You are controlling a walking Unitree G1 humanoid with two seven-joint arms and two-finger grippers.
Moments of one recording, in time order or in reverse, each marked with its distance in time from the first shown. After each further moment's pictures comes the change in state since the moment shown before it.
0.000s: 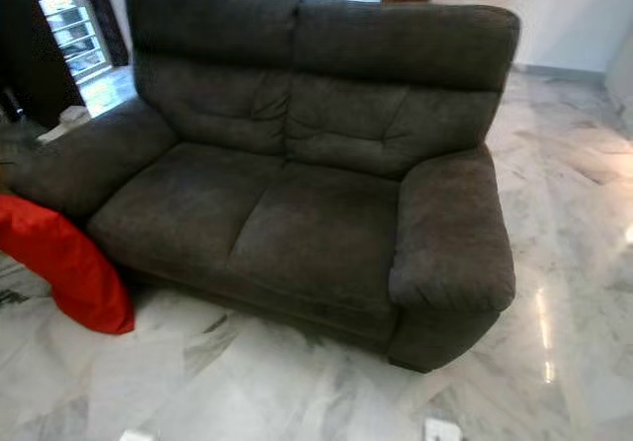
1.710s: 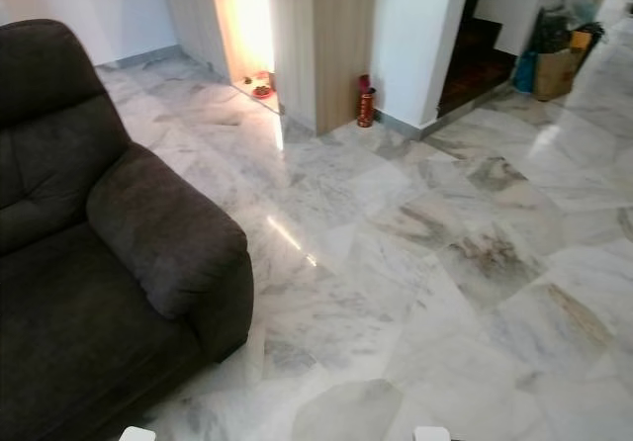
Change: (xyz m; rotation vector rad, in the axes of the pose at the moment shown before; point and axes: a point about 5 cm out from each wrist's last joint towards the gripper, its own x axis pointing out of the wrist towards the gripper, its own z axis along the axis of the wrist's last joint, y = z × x) left arm 0.001 -0.006 -0.001 -0.015 0.002 -0.011; right arm -0.001 0.001 -0.003 -0.241 0.013 0.043
